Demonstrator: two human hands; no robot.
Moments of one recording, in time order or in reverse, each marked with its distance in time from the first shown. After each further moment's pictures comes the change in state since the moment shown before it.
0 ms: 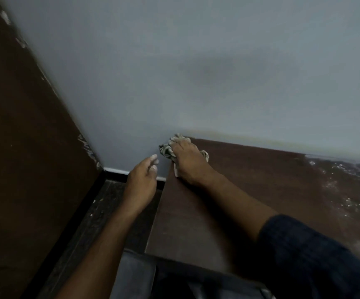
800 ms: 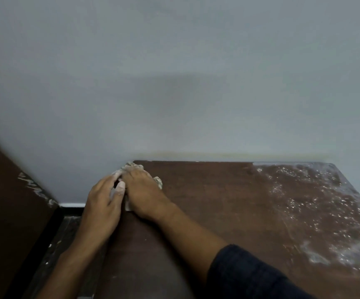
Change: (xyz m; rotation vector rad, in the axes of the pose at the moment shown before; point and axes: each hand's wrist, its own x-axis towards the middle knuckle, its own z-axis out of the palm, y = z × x) left_hand 0.009 0.028 0.021 0.210 0.031 0.284; right_hand -0.007 -0.003 0.005 0.082 0.032 0.055
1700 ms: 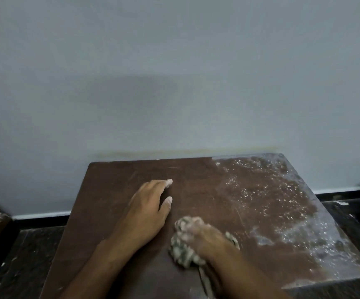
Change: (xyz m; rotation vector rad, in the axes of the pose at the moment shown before) left_hand -0.029 0.107 0.103 0.023 -0.355 0.385; right_hand -0.271 0.097 -0.093 -0.073 0.141 -0.048
